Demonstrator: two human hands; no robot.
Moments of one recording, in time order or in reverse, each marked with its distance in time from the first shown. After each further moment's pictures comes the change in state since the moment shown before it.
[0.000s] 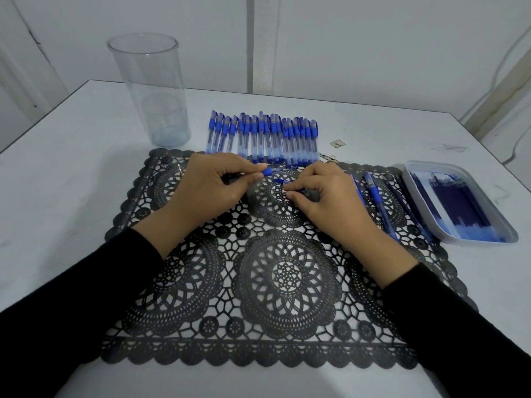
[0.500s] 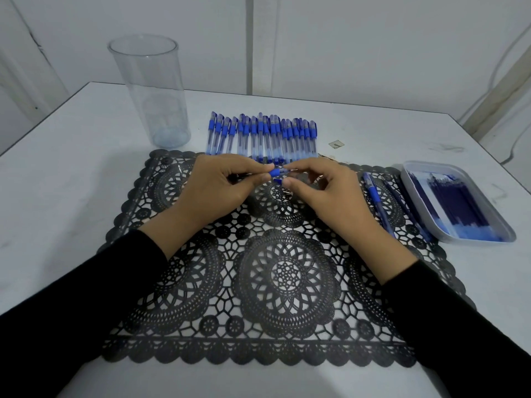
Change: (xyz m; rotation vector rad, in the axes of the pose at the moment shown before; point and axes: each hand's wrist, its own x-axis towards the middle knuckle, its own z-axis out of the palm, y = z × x) left_hand 0.002 0.006 0.006 -0.057 -0.008 0.013; right_hand 0.003 -0.007 -0.008 0.323 0.059 0.168
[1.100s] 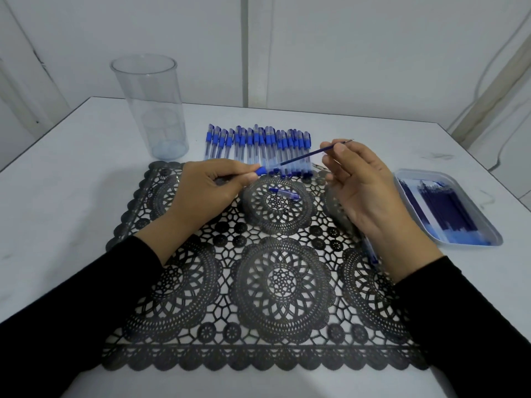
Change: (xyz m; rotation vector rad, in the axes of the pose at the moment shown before) left_hand 0.001 -0.001 -0.007 -0.025 0.090 -0.117; right_hand 0.009 -0.002 -0.037 1.132 0.173 0.334
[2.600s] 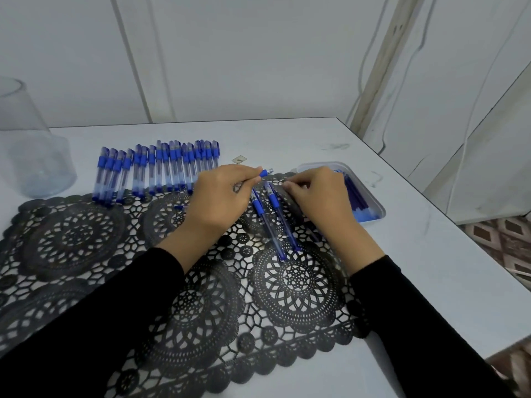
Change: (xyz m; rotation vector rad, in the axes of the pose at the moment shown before) left_hand 0.034 0.061 0.139 0.017 -0.087 0.108; right_hand -0.015 -0.038 -0.078 -1.506 0.350 -0.176
